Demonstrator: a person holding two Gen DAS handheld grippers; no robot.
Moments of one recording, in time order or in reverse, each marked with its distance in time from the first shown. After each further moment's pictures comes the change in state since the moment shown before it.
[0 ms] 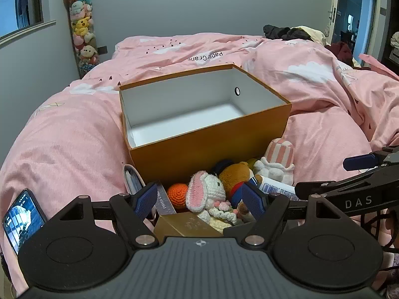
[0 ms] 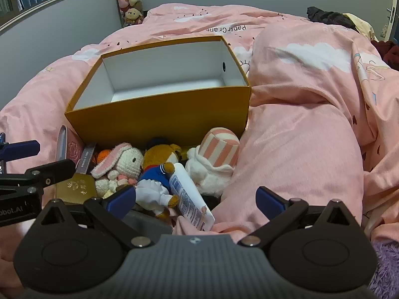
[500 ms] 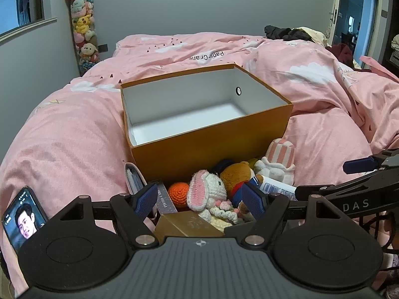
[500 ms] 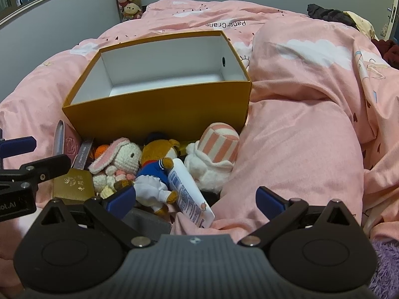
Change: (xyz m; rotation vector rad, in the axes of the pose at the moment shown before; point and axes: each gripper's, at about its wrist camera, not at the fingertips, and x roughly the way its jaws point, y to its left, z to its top) left arm 0.000 0.003 0.000 -0.012 0.004 -0.008; right arm 0.003 0.002 0.000 -0.007 0.023 -0.011
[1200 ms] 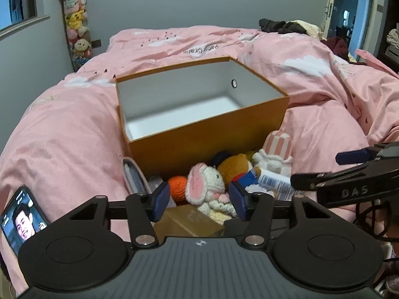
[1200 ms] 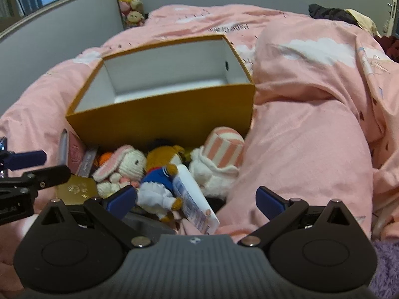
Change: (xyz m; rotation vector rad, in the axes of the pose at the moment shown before) left arm 0.003 0.007 -0.001 0.010 0.043 -0.023; right arm 0.004 -0.004 -0.001 0.018 -0.041 0.053
